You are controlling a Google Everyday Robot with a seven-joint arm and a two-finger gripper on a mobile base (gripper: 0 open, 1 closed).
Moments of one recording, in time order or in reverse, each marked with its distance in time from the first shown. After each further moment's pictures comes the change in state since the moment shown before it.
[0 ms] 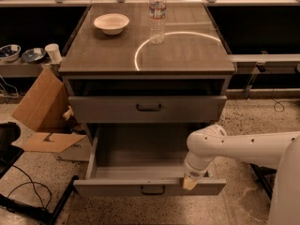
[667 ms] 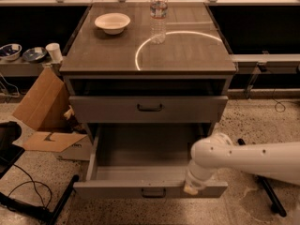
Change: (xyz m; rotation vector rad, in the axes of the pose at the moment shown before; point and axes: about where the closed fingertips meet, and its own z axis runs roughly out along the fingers) arm 0.016 0.039 0.000 -0.011 -0.017 0.067
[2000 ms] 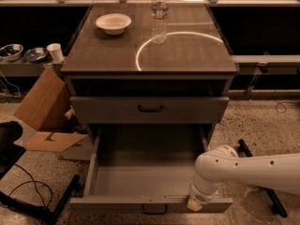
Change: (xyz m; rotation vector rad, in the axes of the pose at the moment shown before) arm 0.018 0.040 0.007 -0.036 0.011 0.060
